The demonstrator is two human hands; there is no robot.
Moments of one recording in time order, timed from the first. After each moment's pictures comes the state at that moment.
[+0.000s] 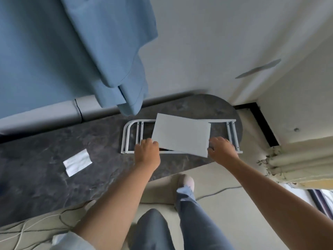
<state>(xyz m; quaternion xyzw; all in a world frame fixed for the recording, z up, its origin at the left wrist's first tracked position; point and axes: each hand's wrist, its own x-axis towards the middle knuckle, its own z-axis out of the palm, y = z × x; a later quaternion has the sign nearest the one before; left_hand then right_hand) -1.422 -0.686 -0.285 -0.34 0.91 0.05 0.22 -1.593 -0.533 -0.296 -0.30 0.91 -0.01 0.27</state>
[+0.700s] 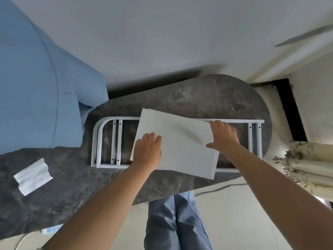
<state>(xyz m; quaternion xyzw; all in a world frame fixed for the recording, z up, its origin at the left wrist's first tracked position) -1.534 -0.745 -0.453 -0.26 0.92 0.10 0.27 -1.729 -0.617 -0.480 -0.39 0.85 0.15 0.33</state>
